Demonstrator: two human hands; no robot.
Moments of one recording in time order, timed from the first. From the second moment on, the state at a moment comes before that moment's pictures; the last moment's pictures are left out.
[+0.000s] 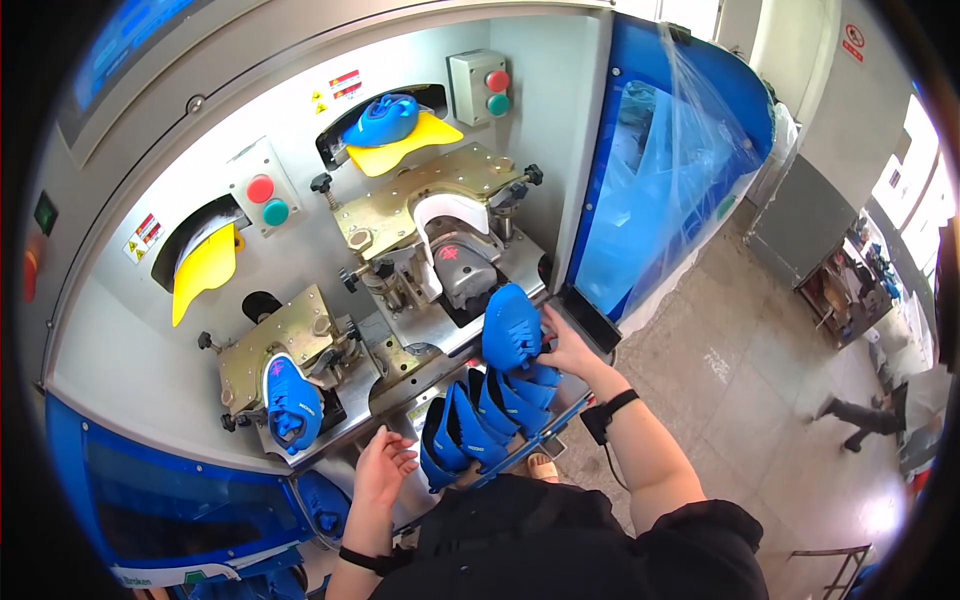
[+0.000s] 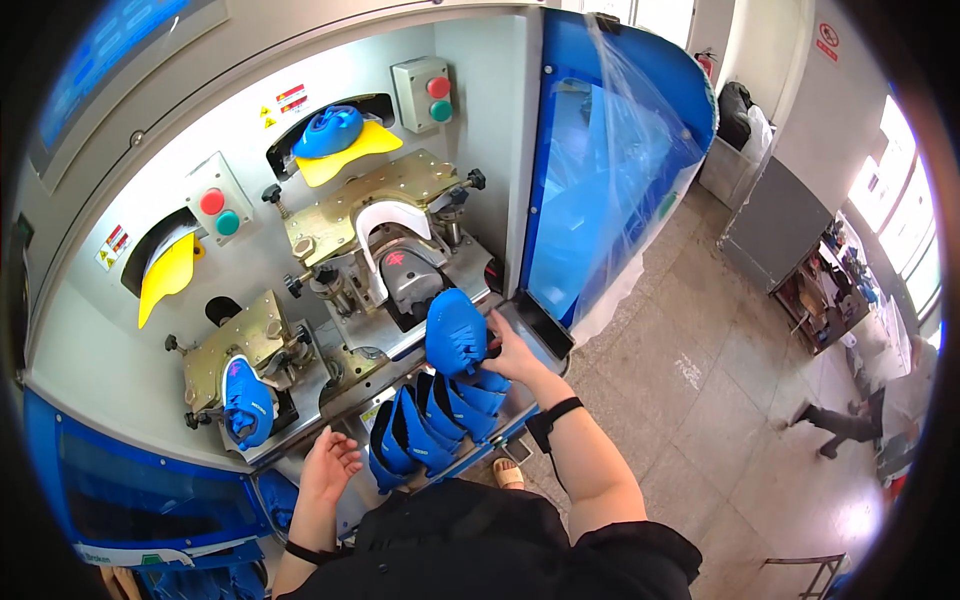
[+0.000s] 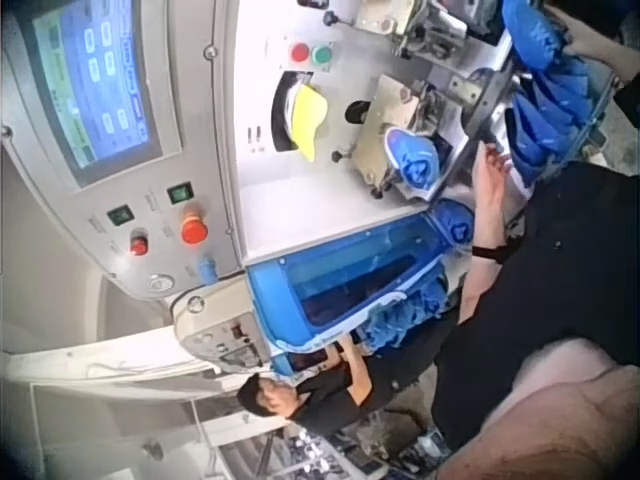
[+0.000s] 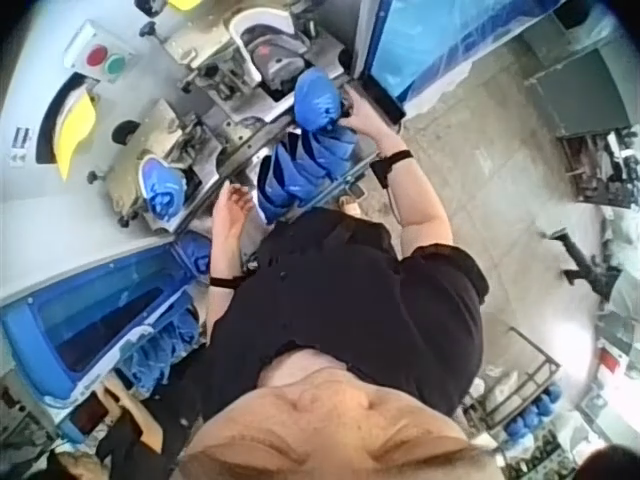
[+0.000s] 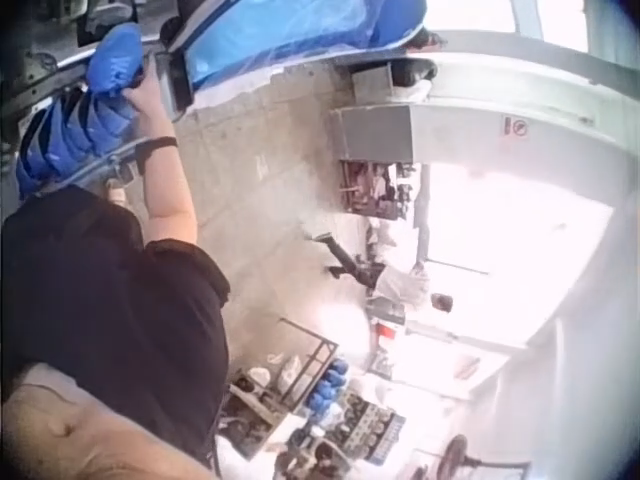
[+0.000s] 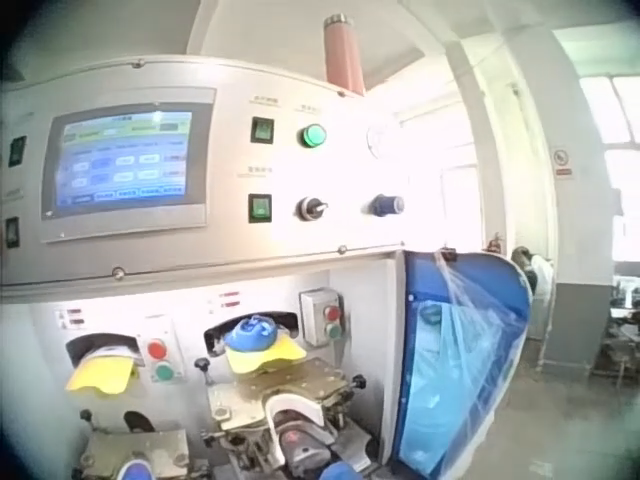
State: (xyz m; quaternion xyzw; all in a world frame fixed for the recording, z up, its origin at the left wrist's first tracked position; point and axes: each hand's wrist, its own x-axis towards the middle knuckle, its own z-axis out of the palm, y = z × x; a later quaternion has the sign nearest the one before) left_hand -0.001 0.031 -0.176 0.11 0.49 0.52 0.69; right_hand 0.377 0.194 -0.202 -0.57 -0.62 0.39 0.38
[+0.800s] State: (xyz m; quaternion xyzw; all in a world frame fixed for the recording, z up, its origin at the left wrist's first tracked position) left_hand 0.039 0.019 -0.220 0.59 0.66 0.34 0.32; right_hand 0.371 0.185 -0.218 -0.68 -0.67 0.22 0.21
